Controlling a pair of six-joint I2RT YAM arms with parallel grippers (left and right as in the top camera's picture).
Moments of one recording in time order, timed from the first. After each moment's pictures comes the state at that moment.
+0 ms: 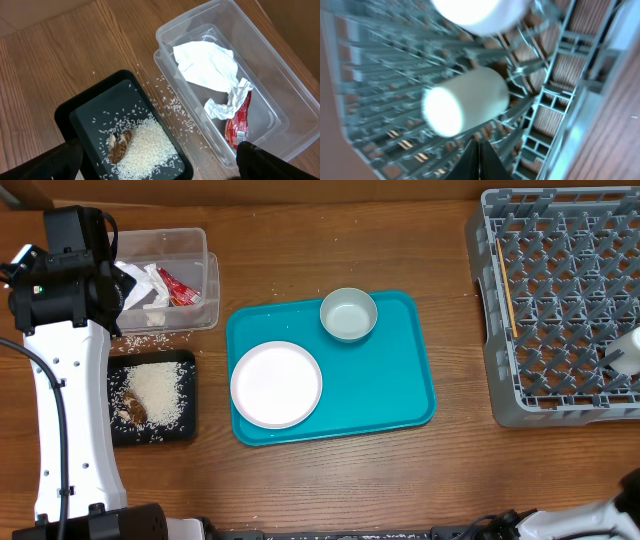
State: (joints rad) left arm 0.17 1.57 1.73 -1.22 -0.51 -0.82; right arm -1.07 1.85 1.66 -1.00 -0.48 0.40
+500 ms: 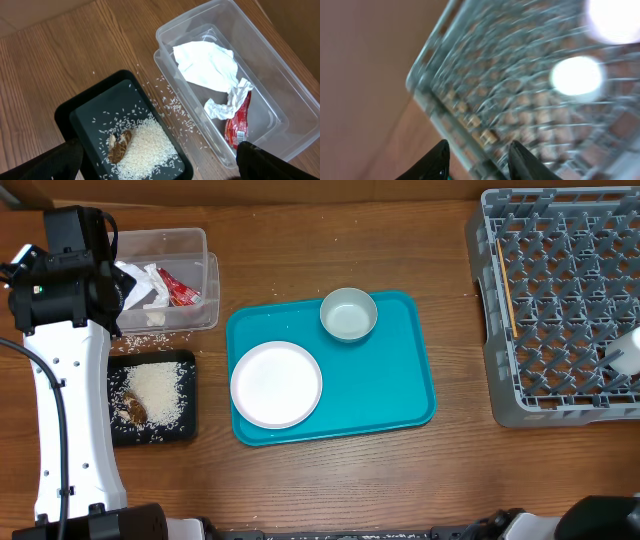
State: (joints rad) left arm 0.17 1.57 1.73 -1.22 -0.51 -0.82; right arm -0.71 1.52 1.67 -1.03 -0.41 0.37
